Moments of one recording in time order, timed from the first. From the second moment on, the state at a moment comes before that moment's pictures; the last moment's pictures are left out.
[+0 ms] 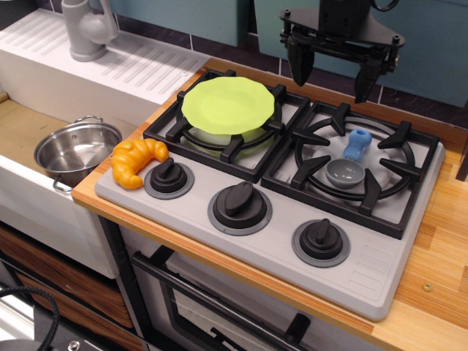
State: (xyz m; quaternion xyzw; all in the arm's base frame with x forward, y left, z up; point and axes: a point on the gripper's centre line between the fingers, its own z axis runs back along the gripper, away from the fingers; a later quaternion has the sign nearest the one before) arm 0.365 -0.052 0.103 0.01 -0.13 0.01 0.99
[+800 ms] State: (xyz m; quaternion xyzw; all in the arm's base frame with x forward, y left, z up) arm 0.361 -0.062 0.067 0.01 -0.12 0.03 0.99
